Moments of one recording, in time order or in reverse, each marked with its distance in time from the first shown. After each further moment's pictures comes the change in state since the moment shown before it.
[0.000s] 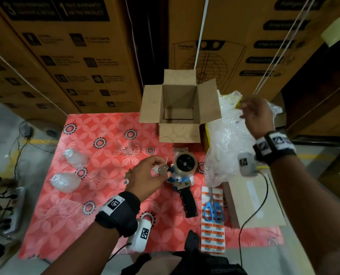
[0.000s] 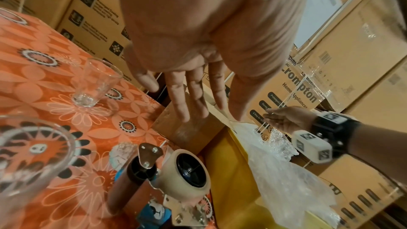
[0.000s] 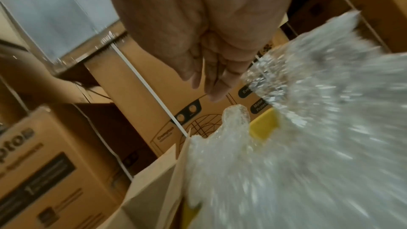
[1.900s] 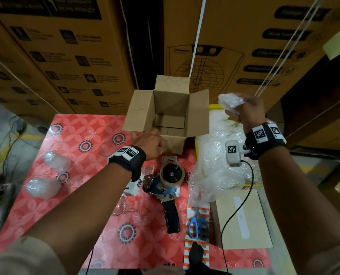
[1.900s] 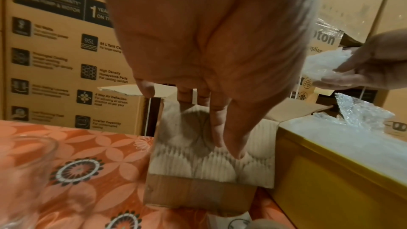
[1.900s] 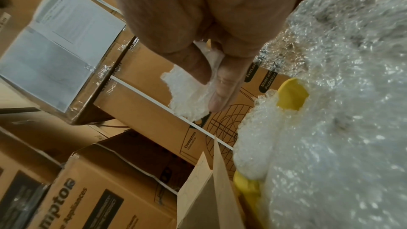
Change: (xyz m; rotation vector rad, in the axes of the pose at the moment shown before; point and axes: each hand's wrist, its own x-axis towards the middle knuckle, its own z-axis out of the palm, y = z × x) left_hand 0.162 0.043 0.022 0.796 -0.197 0.104; right_hand 0.068 -0.015 0.001 0.572 -0.123 0.265
